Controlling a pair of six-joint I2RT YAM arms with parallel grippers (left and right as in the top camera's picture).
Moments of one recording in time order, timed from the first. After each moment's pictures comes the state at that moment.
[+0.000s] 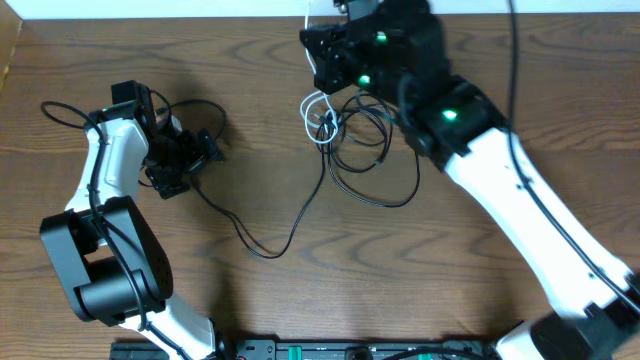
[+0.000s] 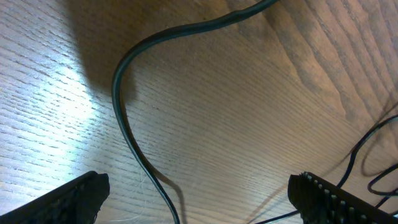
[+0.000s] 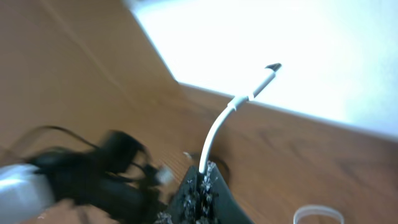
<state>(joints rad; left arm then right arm) 0.27 1.85 1.33 -1.00 0.33 -0.31 0.59 1.66 1.73 -0.29 -0.28 0.37</state>
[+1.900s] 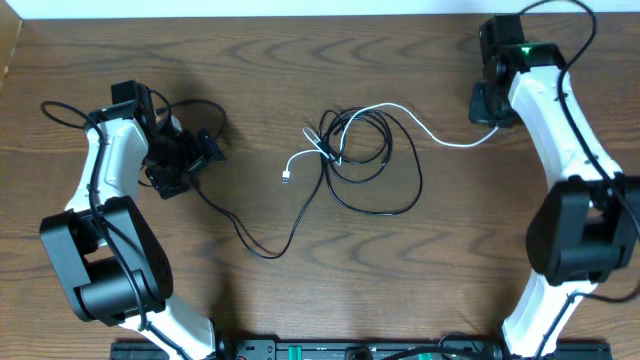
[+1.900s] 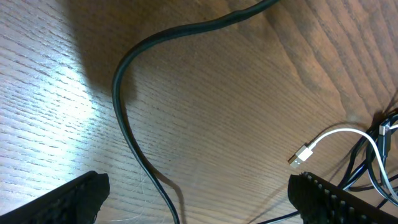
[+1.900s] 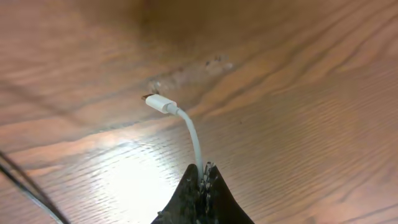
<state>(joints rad) 0.27 1.85 1.33 -1.00 0.33 -0.31 0.07 2.02 1.73 -1.11 0.28 0.32</state>
